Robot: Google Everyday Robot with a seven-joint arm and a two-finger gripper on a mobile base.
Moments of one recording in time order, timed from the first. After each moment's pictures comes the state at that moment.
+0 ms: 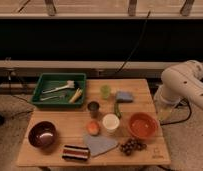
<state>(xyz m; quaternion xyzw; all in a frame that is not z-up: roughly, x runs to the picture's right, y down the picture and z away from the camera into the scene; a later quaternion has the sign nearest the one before) 0.284 0.107 0.684 -0.28 0.02 0.02 0.96</state>
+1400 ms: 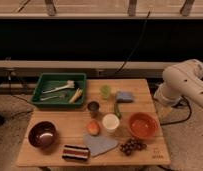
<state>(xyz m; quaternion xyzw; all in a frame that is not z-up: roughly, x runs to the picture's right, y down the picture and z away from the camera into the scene) 0.288 0.090 0.704 -0.27 0.00 0.01 0.96</state>
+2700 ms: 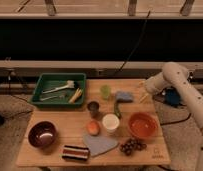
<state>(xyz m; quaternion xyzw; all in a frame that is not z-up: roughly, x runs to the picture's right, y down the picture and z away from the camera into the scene) 0.237 0.048 0.885 -0.24 -0.23 0.06 0.94</state>
